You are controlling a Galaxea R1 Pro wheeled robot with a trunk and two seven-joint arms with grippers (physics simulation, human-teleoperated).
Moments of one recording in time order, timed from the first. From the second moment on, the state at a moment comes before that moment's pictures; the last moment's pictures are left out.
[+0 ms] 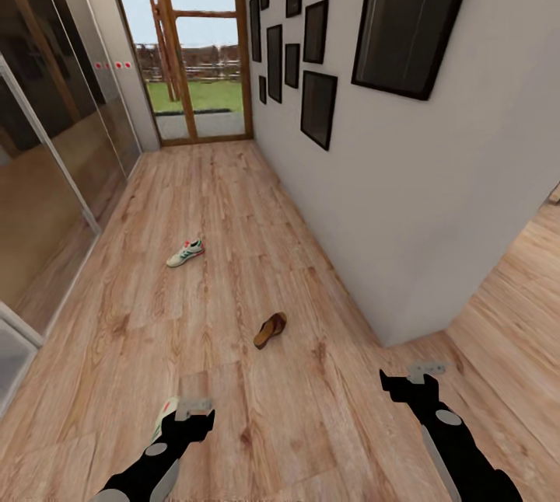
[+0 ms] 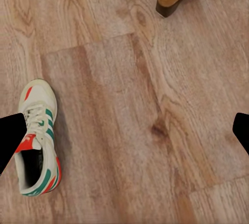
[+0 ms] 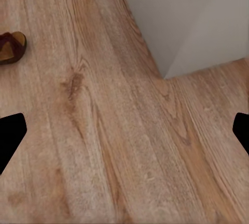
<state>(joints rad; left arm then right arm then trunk) -0.54 -0.01 0.01 -0.24 -0.01 -0.17 0.01 -0.32 -0.10 -0.06 -1.01 0.00 0.20 0.00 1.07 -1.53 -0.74</state>
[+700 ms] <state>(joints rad) -0.54 0.00 0.01 -0.24 0.00 -0.18 0.01 -0.32 -0.10 -0.06 -1.01 0.00 0.20 0.00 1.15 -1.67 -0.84</state>
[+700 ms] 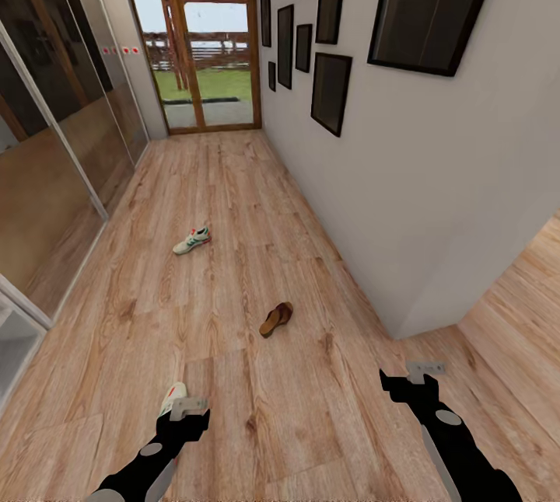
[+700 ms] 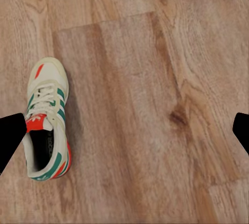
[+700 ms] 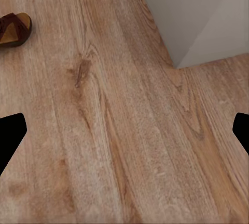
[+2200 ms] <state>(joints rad) -0.55 0.13 0.06 -0.25 0.07 -0.24 0.01 -0.32 -0.10 -0.06 -1.01 0.00 0.20 0.00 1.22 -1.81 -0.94</state>
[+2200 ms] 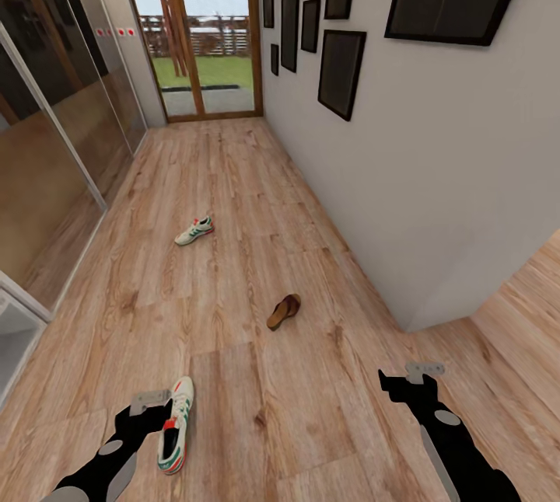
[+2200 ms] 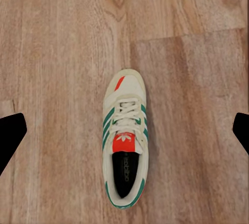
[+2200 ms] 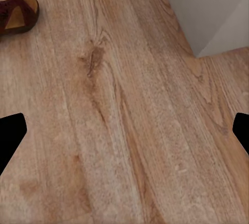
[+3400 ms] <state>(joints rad) -0.55 0.12 0.06 -0.25 0.06 -0.24 0.00 -0.32 -0.09 -0.06 -1.19 -0.01 0.29 0.00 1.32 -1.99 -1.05</state>
